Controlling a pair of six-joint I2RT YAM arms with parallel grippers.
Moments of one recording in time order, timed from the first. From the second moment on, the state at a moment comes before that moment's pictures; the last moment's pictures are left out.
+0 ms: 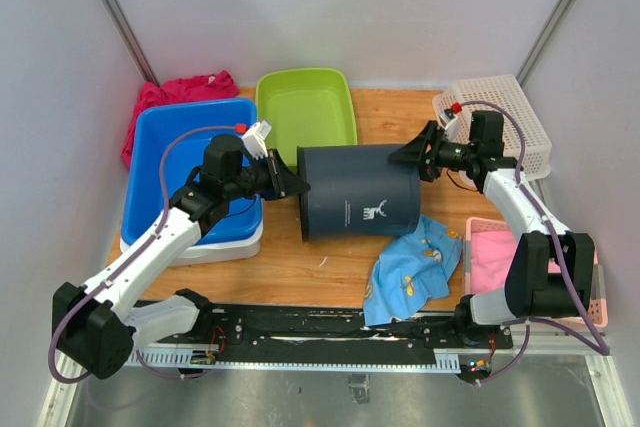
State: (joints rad) left arm -0.48 1.09 0.88 -0.20 0.44 -0.69; right arm 0.01 1.42 0.99 -0.23 -0.98 0.71
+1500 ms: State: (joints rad) left arm -0.91 1.55 1.57 -0.26 0.00 -0.28; right arm -0.05 1.11 1.00 -0.66 -0.36 0.48
